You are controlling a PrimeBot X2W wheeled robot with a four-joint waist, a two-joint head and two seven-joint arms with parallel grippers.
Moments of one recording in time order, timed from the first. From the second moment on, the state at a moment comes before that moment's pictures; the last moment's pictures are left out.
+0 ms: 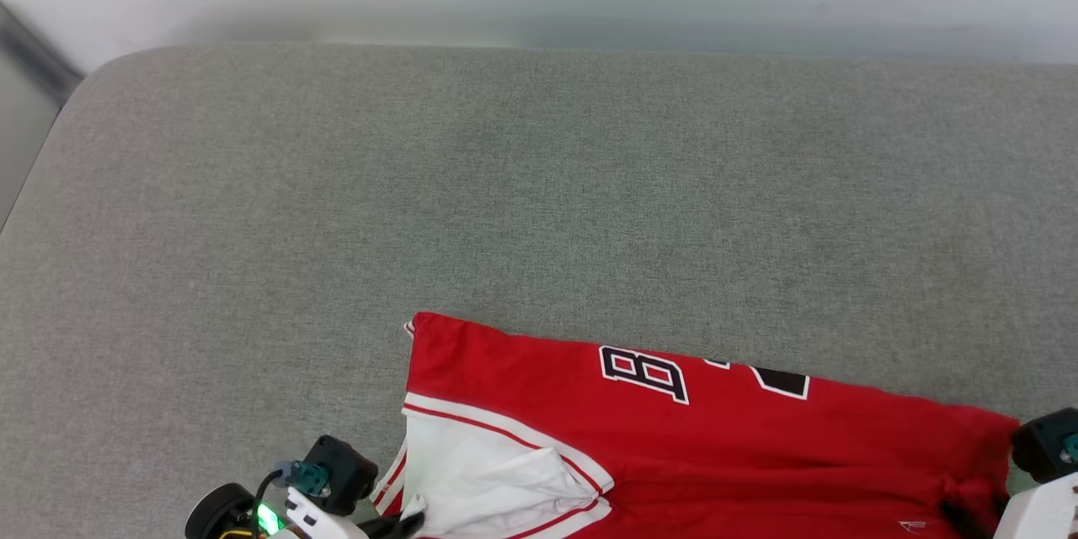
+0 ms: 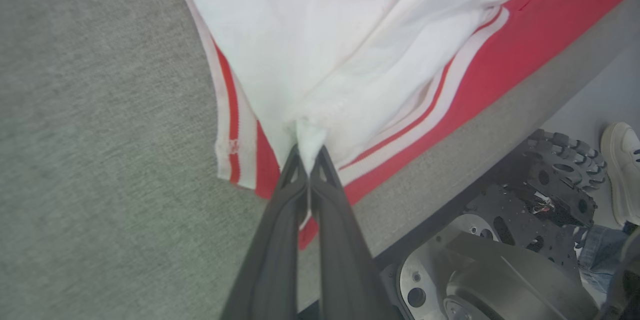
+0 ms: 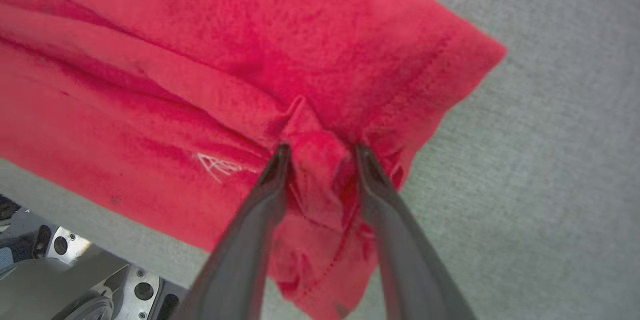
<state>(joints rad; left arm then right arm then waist) -0.27 0.81 -0.98 -0.04 -0.89 0.03 0.19 0.10 -0.65 0.19 0.02 0.56 0.13 0.56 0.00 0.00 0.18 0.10</state>
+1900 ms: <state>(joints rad) 0.10 0.15 0.04 -0.10 -0.20 -0.12 -0.26 0.02 -0.12 -0.32 0.24 0.27 0.13 0.69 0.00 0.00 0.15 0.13</state>
